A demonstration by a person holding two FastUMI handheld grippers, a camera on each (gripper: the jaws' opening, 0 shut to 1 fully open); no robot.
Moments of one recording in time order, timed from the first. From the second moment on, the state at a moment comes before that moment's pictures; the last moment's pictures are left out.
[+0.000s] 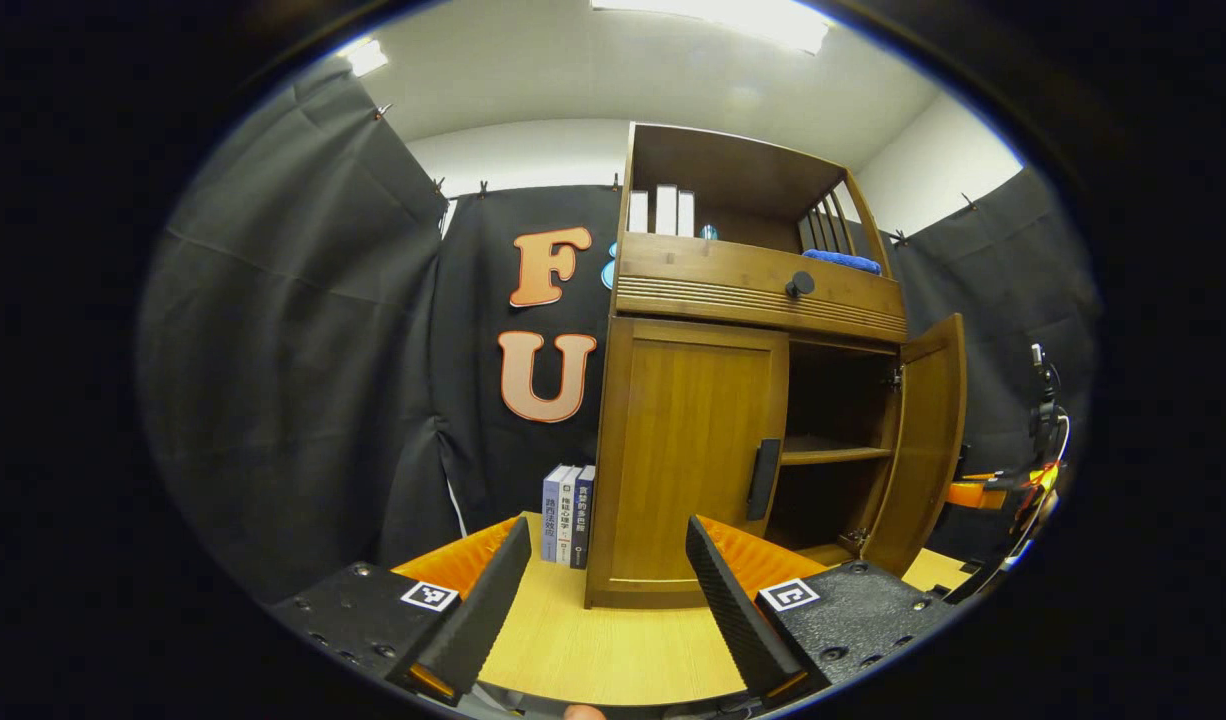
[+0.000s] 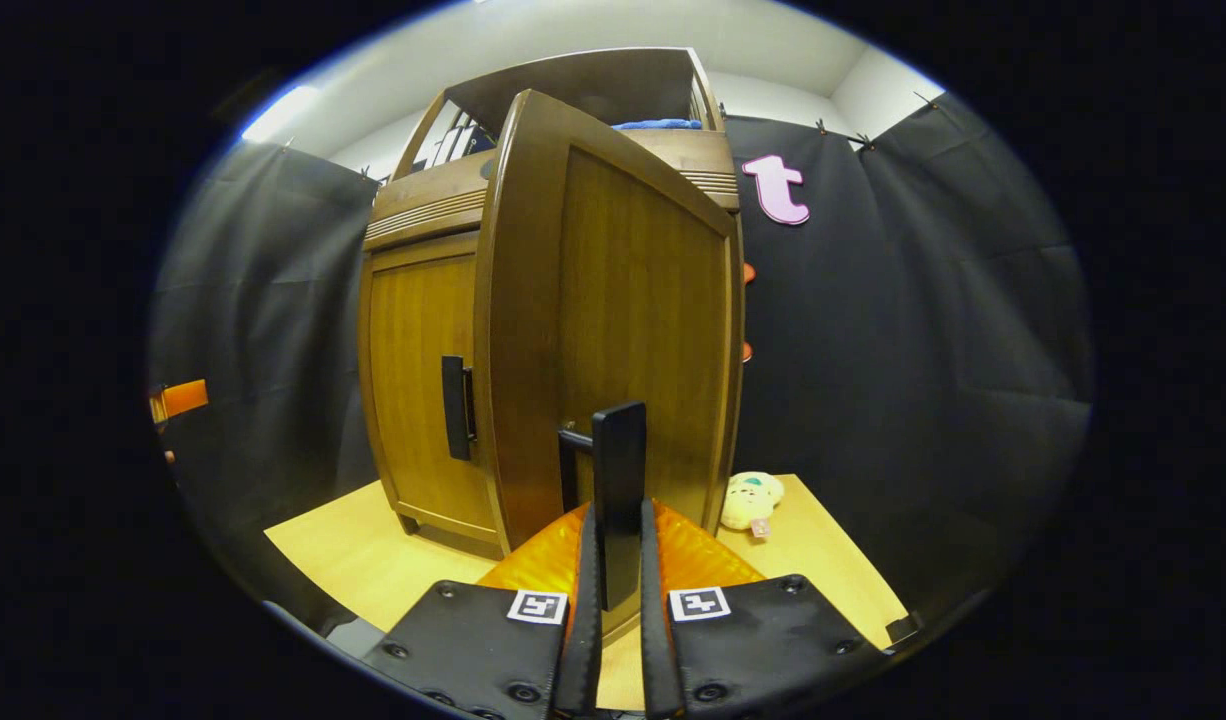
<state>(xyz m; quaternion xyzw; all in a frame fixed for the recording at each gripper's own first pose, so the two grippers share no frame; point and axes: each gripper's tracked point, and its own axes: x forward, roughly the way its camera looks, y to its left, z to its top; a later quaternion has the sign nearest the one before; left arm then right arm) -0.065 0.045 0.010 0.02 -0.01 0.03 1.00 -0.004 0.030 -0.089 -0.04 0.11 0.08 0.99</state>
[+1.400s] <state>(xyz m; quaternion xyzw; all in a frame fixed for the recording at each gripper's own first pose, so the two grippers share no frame) -0.035 -0.020 0.006 0.03 0.00 0.00 1.00 -0.050 -0.126 -0.090 -0.01 0.11 -0.03 0.99</state>
